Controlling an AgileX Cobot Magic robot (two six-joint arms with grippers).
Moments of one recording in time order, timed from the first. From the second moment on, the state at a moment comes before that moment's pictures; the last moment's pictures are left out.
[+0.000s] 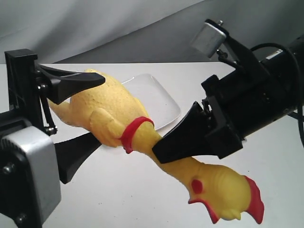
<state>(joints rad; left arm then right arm) -0.83 0.95 -0.53 1.74 0.19 -0.38 0.44 1.38 -1.02 1.00 1.22 -0.94</state>
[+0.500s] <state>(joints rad) -0.83 0.95 -0.52 1.66 0.21 -0.38 0.49 1.38 -1.02 1.02 1.21 -0.94</state>
